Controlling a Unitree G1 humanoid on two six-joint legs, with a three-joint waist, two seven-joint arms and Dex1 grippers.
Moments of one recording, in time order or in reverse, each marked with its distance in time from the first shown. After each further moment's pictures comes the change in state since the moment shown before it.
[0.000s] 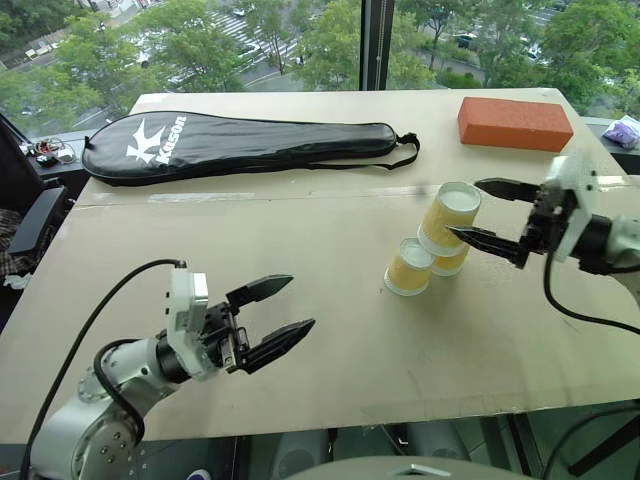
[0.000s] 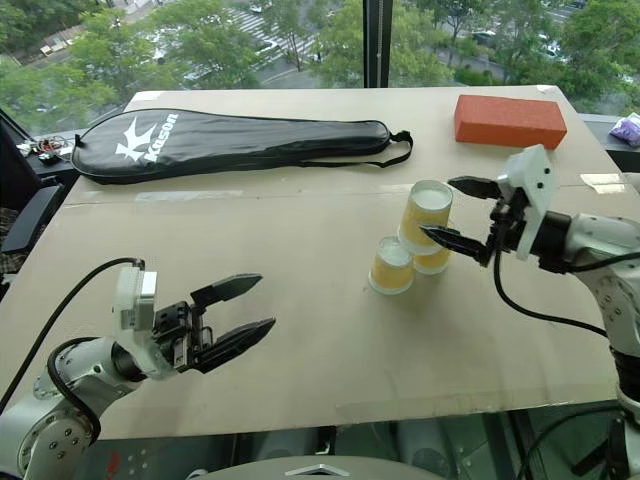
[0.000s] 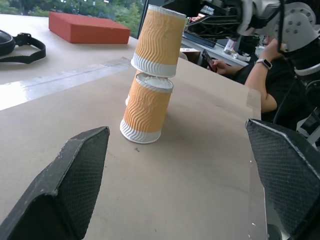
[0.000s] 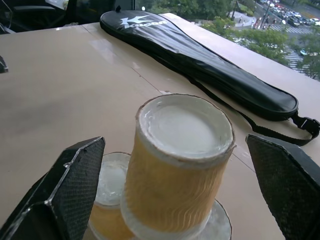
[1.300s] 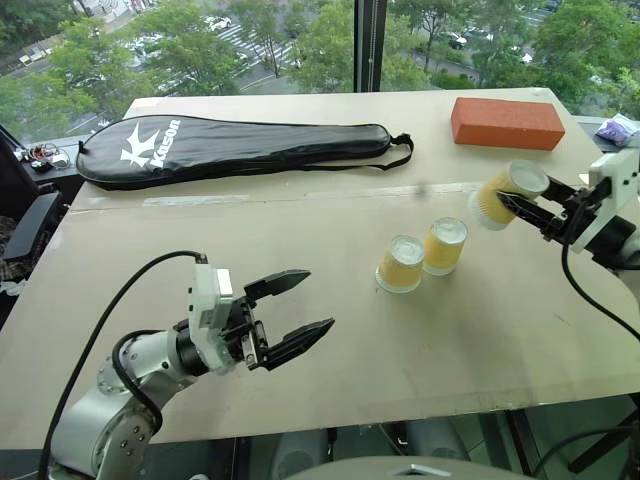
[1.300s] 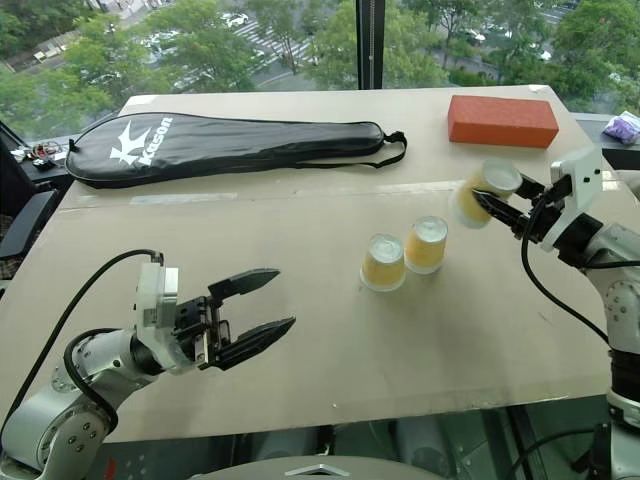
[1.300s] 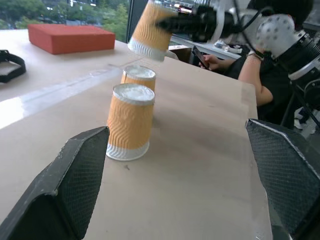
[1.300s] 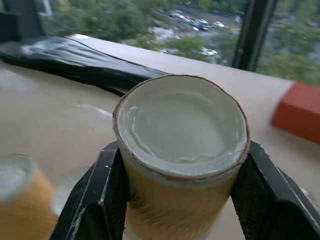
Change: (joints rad) left arm -0.050 -0.015 -0.043 -0.026 0.028 0.006 -0.001; right arm -0.040 0.080 -0.058 0.156 -0.001 -0.033 -0.100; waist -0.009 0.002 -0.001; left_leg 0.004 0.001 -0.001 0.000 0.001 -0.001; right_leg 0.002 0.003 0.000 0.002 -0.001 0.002
